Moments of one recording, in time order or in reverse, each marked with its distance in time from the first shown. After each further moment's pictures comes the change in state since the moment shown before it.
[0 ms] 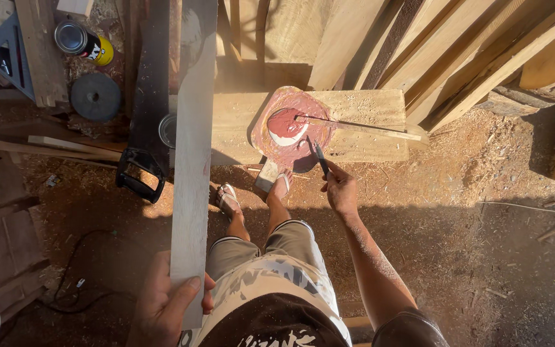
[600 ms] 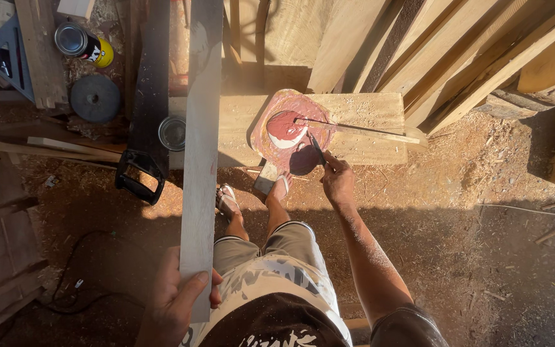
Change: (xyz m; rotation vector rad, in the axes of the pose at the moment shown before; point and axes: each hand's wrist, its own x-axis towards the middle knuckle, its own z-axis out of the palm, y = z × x) left_hand 0.017 -0.012 0.006 -0.041 -0.076 0.000; right_hand 0.027 -0.007 0.009 -0.237 0.125 -0.072
